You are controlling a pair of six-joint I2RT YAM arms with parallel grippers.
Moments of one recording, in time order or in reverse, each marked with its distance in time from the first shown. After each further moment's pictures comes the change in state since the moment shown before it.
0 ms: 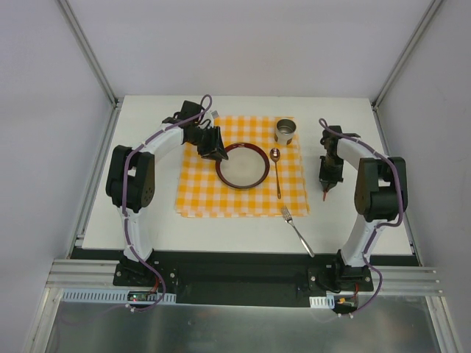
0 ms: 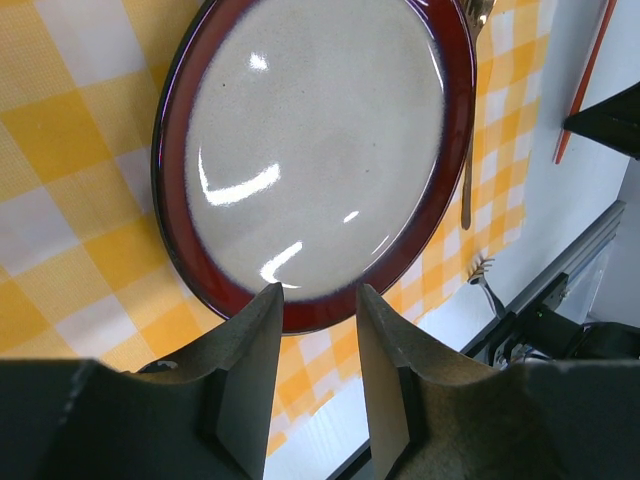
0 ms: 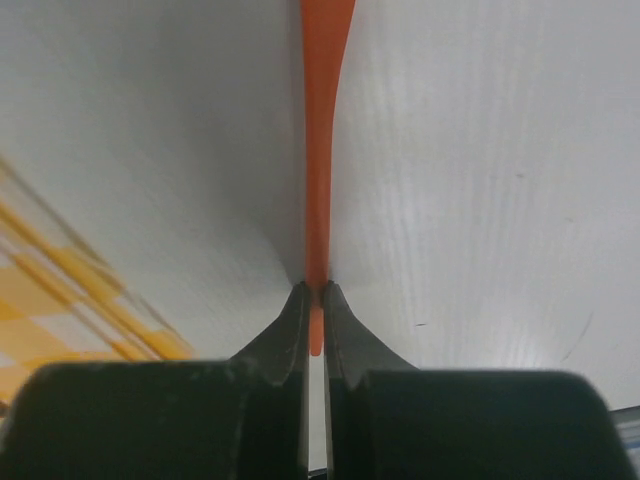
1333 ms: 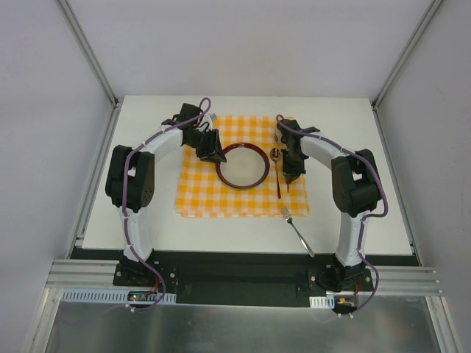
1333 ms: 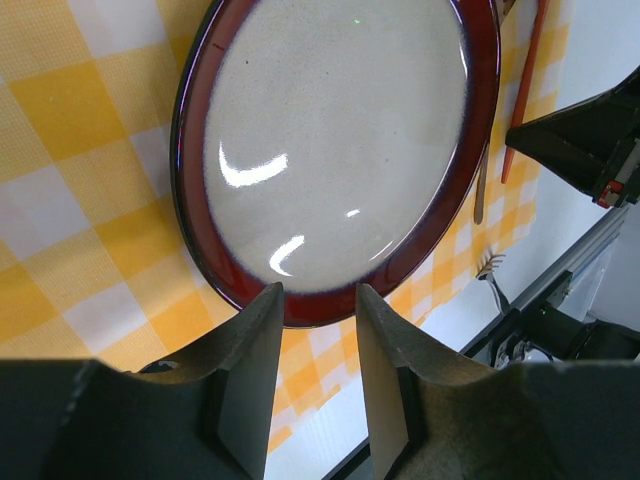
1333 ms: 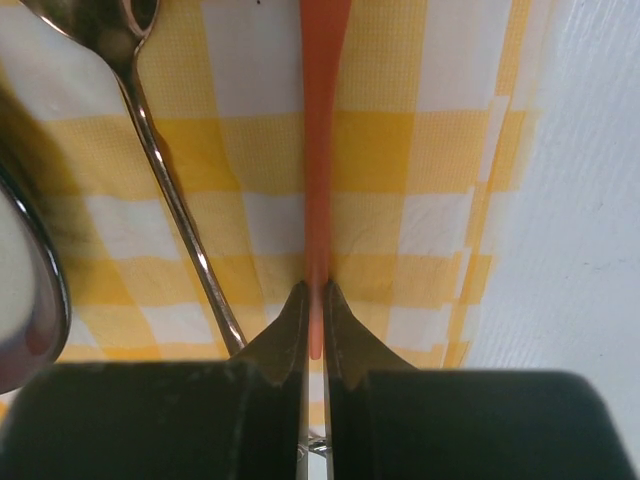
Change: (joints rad) left arm 0.007 0.000 -0.032 0.000 -0.002 0.000; right arm 0.324 0.124 0.186 0.027 -0.093 0.122
